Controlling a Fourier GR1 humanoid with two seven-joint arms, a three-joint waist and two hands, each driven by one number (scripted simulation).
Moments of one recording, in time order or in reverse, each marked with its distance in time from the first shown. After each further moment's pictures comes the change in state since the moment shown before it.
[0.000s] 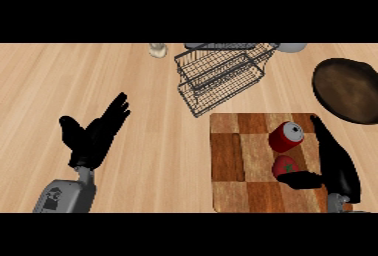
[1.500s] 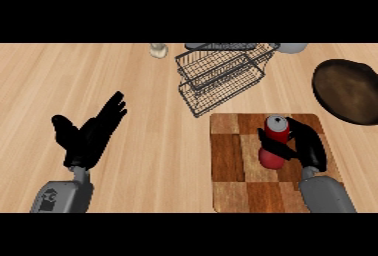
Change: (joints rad) left arm 0.006 -0.041 0.077 -0.027 -0.041 -0.070 0.029; right arm -0.239 0.084 -0.105 0.490 0.001 -0.101 -0.358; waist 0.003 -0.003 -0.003
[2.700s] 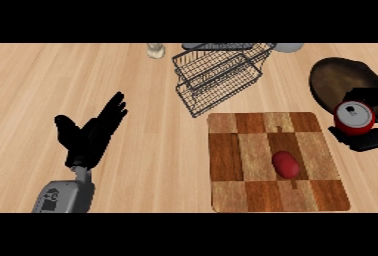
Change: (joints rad) left arm -0.001 -0.012 0.006 0.009 -0.020 0.001 -0.004; right arm -0.114 -0.441 -0.138 -0.117 -0.216 0.540 -0.320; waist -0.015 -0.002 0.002
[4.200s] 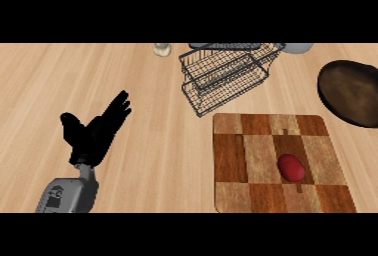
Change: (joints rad) left arm -0.019 -0.014 -0.003 0.014 -0.011 -0.011 0.003; right arm -0.702 0.094 0.045 0.022 -0.128 0.044 0.520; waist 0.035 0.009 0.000
